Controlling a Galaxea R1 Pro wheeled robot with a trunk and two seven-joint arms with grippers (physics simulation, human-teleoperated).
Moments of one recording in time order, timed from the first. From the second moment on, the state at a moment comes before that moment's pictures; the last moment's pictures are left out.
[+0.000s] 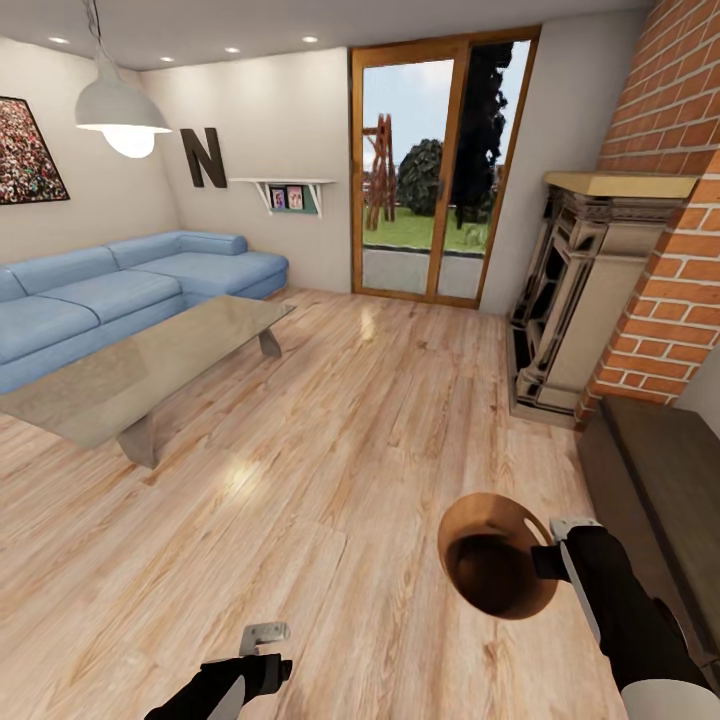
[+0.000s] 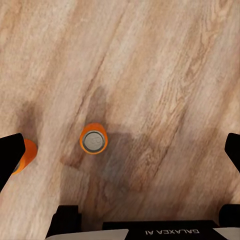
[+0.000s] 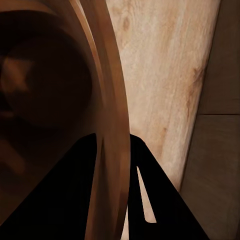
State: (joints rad) left arm -0.46 -0.02 -0.25 -0.39 0.35 0.26 0.05; right arm -0.47 -0.13 -0.16 -1.19 0.17 1.05 0.06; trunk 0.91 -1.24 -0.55
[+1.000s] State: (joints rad) left arm -0.48 -0.02 -0.25 -0.34 0.35 0.26 0.05; right arm -0.47 -0.13 -0.14 -1.19 0.17 1.05 0.06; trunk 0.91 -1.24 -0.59
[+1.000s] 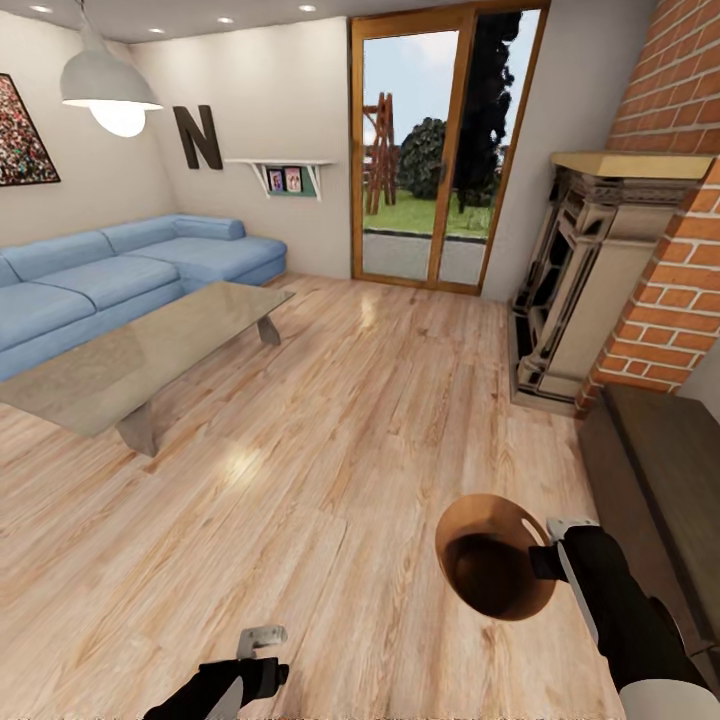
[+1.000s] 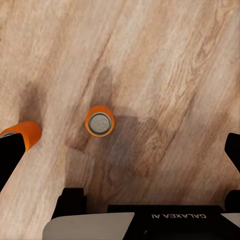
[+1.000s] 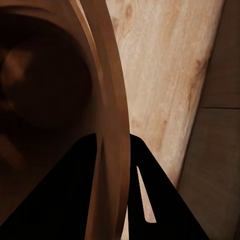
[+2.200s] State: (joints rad) left arm -0.48 -0.02 -0.25 -0.35 0.35 0.26 0.06; right arm -0.47 -0.13 -0.14 -1.19 0.17 1.05 0.06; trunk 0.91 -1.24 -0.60
